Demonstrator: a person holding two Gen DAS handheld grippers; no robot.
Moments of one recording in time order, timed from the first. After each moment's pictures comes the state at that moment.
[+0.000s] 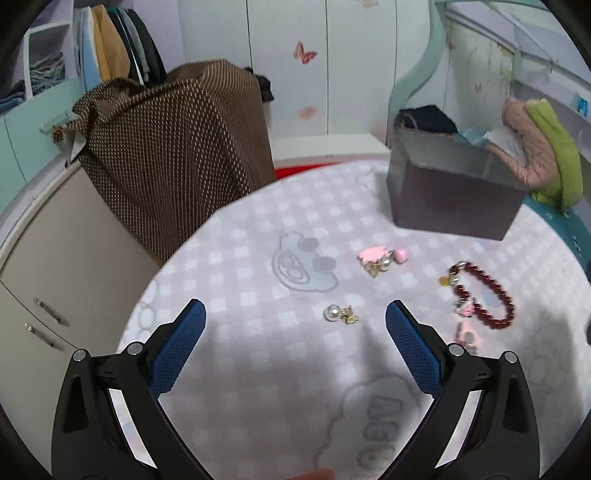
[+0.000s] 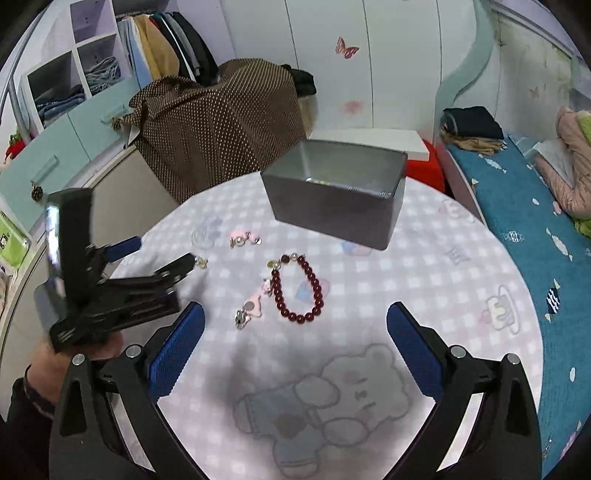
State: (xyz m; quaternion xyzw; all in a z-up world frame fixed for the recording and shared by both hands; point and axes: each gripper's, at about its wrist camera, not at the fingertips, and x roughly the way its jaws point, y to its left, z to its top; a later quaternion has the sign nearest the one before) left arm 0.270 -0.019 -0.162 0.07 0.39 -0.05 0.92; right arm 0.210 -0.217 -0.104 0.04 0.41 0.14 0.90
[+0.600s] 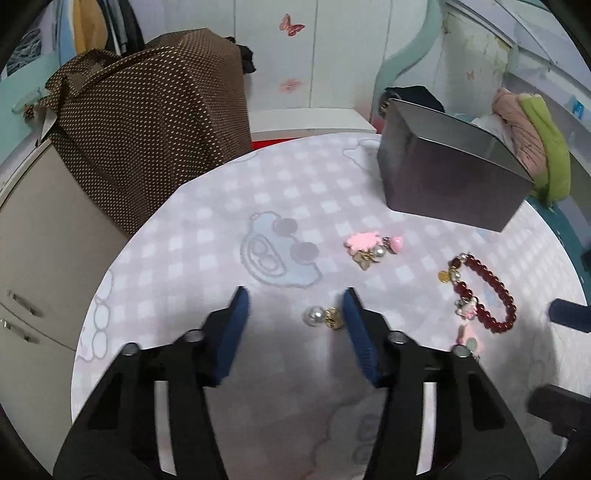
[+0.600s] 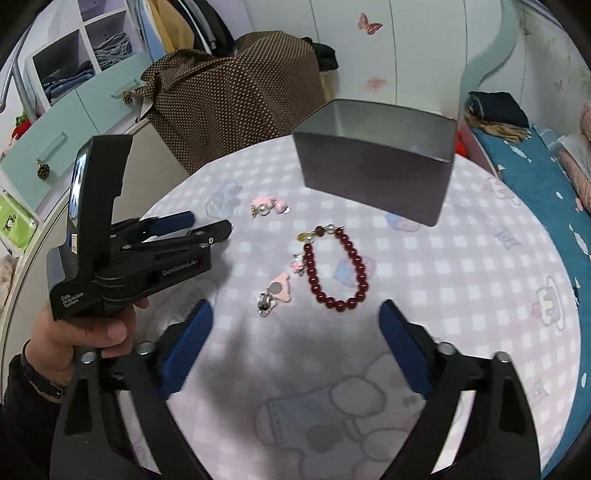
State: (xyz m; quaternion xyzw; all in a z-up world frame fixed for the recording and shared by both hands) left arm 0.295 -0.020 -0.180 0.04 0.43 -0.10 0.89; right arm 0.223 -0.188 -0.134 0.04 0.45 0.18 0.87
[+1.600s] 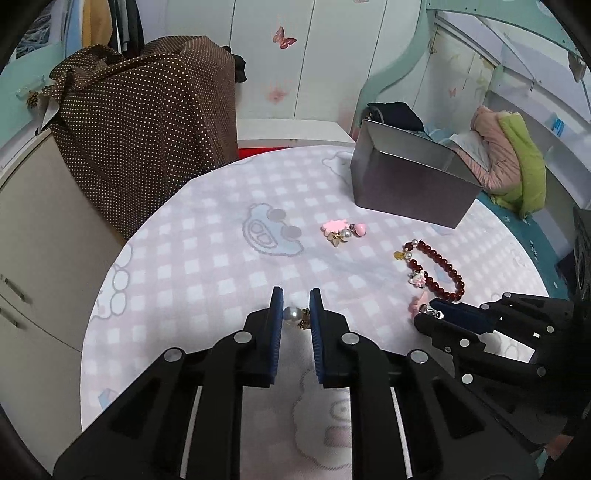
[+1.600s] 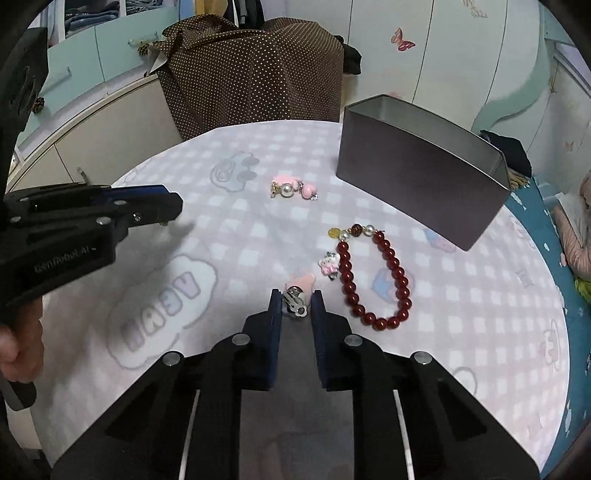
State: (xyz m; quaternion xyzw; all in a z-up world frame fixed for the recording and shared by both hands) left arm 0.240 -0.001 -0.151 0.00 0.42 -0.13 0.90; right arm 0.226 -0.140 -0.162 -0.08 0.43 0.16 0.88
